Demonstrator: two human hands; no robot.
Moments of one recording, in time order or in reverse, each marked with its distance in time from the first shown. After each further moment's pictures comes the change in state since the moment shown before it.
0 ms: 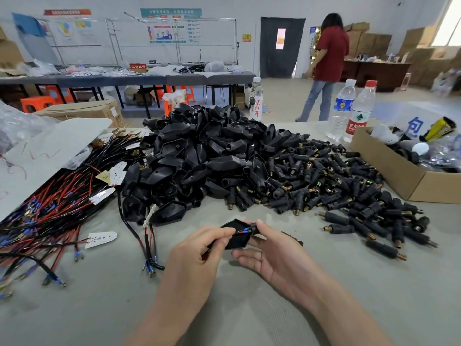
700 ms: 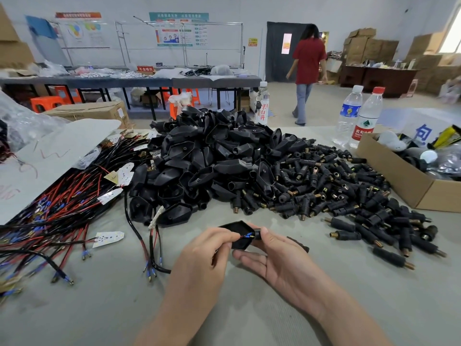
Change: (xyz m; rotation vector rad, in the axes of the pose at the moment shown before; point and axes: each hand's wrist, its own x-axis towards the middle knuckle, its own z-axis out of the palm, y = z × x) left_hand -0.001 0.002 0.000 0.123 0.010 0.067; right_hand -0.004 0.000 0.006 0.051 0.039 -0.014
